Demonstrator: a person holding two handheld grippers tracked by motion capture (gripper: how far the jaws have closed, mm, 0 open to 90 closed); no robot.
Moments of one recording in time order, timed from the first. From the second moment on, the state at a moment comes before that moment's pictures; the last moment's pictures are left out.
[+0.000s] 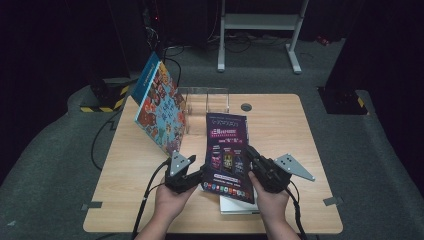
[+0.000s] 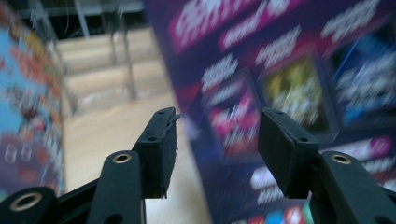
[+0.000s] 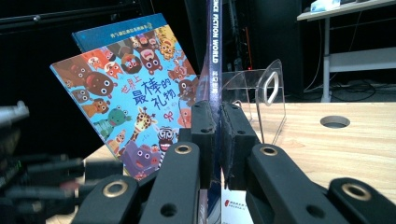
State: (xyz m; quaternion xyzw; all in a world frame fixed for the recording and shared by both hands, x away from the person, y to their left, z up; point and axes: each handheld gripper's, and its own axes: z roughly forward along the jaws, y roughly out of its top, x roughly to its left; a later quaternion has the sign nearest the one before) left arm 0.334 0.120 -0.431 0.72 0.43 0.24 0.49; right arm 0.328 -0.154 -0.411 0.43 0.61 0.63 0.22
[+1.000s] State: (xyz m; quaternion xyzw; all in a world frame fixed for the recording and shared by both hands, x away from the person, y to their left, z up) left arm 0.361 0.063 -0.353 0.68 0.41 0.22 0.57; right arm 0.305 -0.126 -0.408 0.38 0.64 0.61 0.28
